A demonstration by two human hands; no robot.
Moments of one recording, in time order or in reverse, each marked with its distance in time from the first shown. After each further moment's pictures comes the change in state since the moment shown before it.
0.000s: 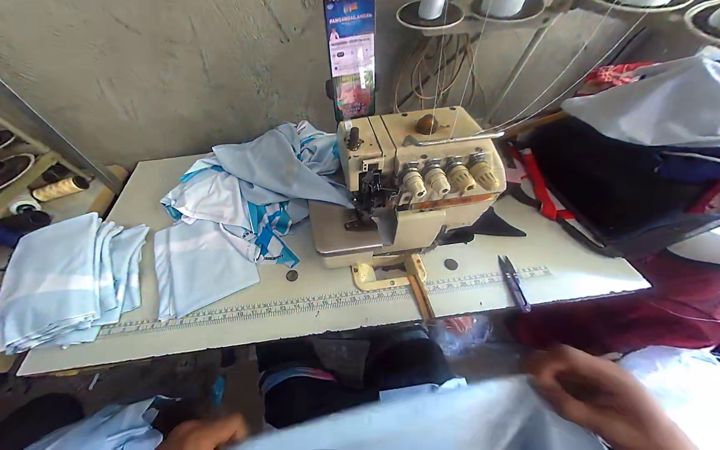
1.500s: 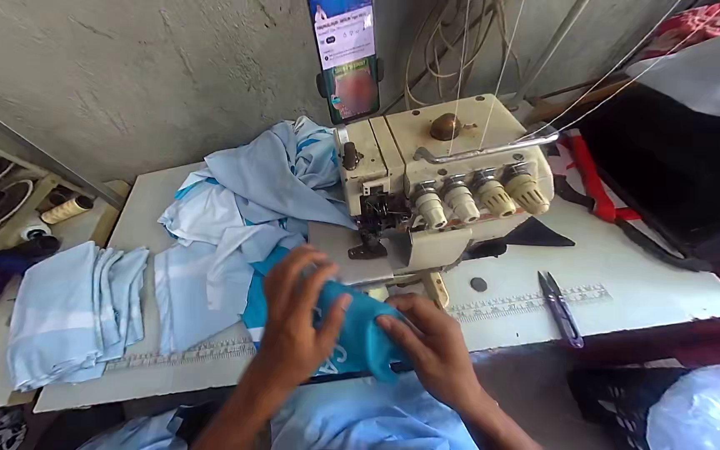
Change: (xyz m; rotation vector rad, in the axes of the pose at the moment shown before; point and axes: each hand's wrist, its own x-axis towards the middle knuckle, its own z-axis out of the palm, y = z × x) left_hand 0.227 0.023 -0.005 0.206 0.727 0.313; right_hand 0.158 0.010 0.144 0.362 0.255 -0.040
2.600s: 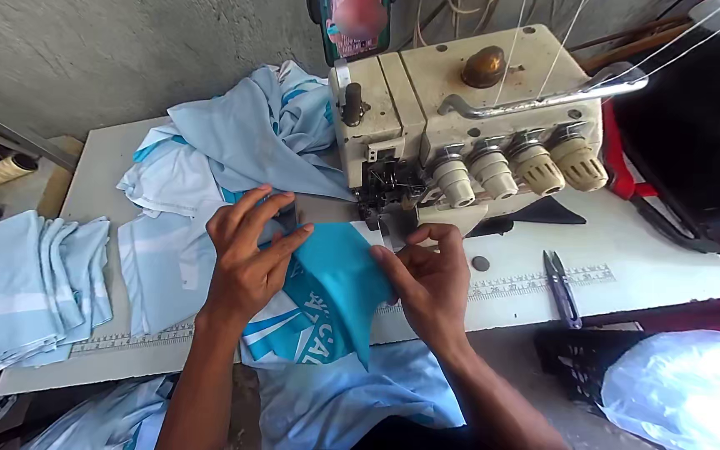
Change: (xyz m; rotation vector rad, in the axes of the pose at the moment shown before) left_hand 0.021 -0.058 -0.008 0.146 0.026 0.284; right_hand 0.040 0.003 0.010 -0.115 0.299 0.073
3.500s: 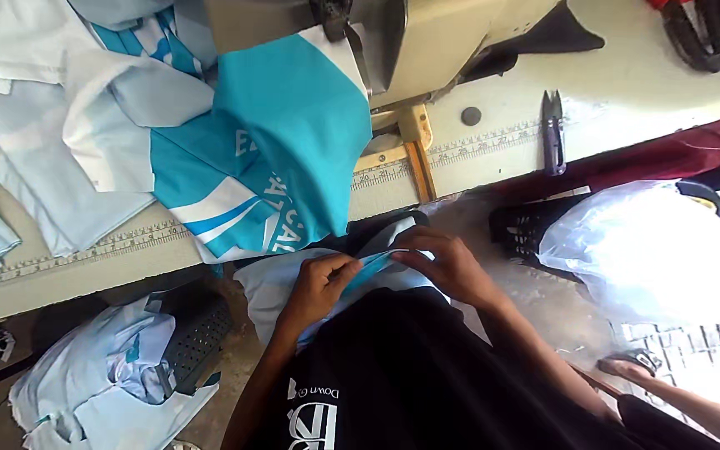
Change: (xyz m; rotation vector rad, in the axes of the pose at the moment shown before) left_hand -0.160 0.163 0.059 -0.977 -0.477 -0.762; right_hand -0.144 0.054 -0.127 -0.342 -0.598 0.241
